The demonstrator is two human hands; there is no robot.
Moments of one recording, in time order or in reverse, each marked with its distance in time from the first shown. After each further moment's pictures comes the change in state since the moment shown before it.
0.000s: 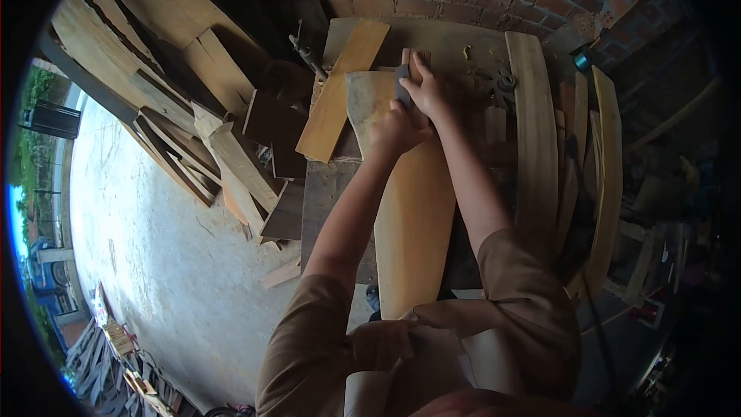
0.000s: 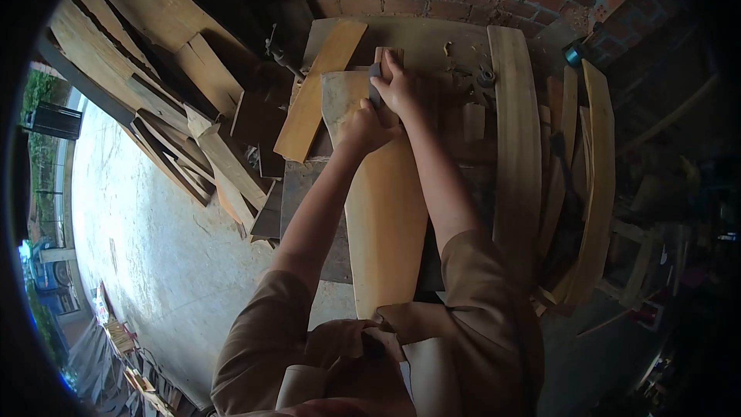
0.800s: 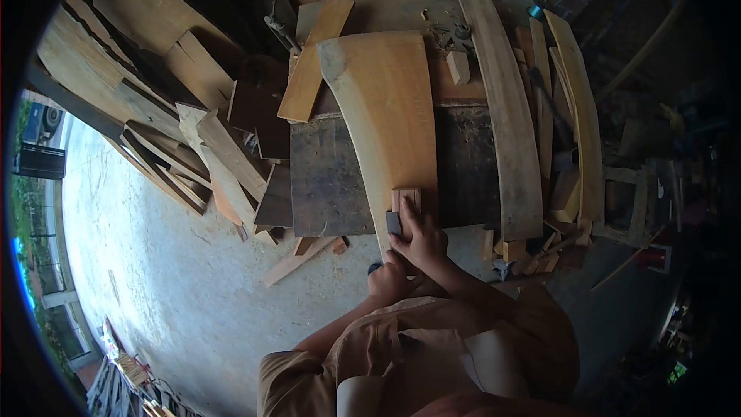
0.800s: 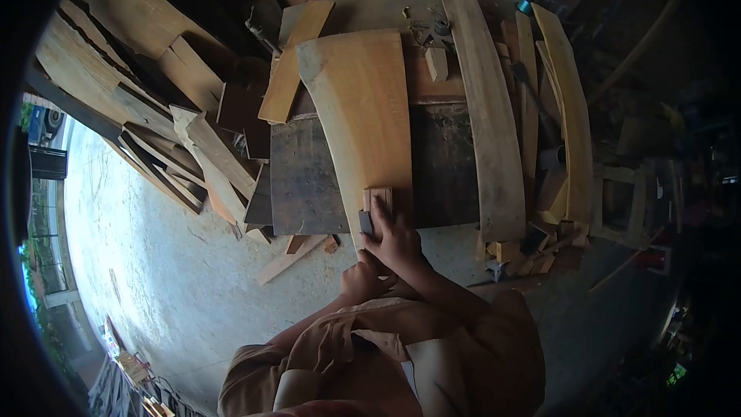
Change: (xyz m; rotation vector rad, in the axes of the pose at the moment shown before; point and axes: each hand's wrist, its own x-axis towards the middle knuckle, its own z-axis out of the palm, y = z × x) left_hand -0.352 -0.059 0.112 0.015 -0.396 -0.055; right_hand -0.395 0.012 0.043 -0.057 0.048 -0.038
